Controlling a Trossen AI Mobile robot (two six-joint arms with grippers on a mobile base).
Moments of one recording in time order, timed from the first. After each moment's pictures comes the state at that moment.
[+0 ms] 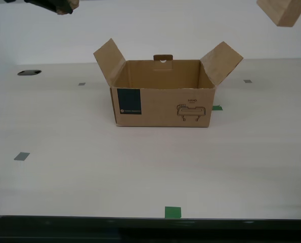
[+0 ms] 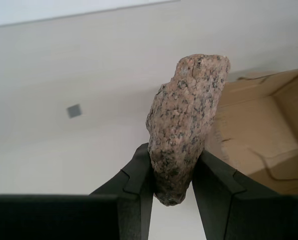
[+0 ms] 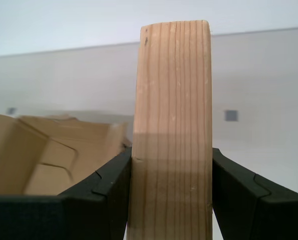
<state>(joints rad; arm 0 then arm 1) -0.02 1.31 1.07 -0.44 -0.30 0.10 -0.20 1.56 1.33 -0.58 0.22 0.07</state>
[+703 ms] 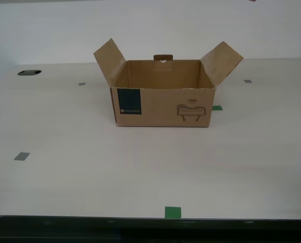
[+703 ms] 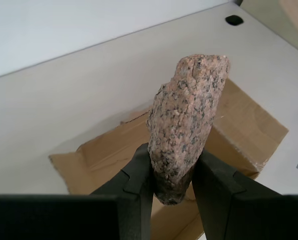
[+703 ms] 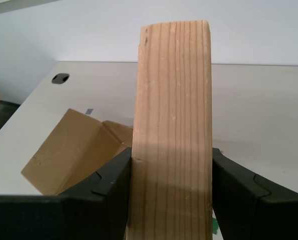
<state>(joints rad) 0.16 1.31 1.17 -0.42 -0.41 0.16 -0.44 1.57 1.37 -0.45 0.35 0.04</state>
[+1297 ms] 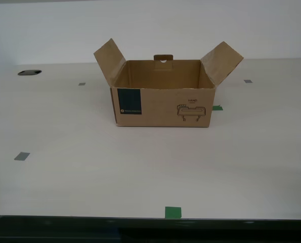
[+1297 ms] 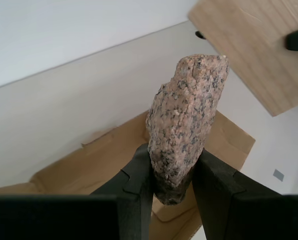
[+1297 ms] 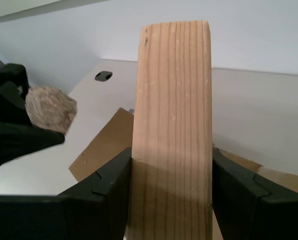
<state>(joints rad) 0.32 1.35 1.14 -0.27 -0.41 0.23 -0.55 1.57 1.29 -0.27 0.35 -0.01</state>
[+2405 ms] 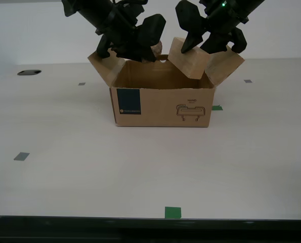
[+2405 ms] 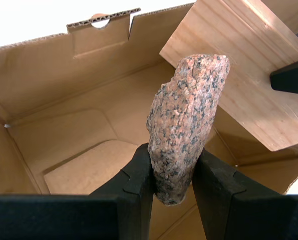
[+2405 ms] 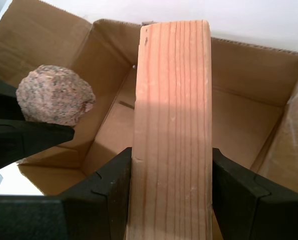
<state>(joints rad) 0.41 1.74 1.10 -0.18 -0.35 0.26 -0.57 1.89 1.23 -0.15 0.29 -0.12</state>
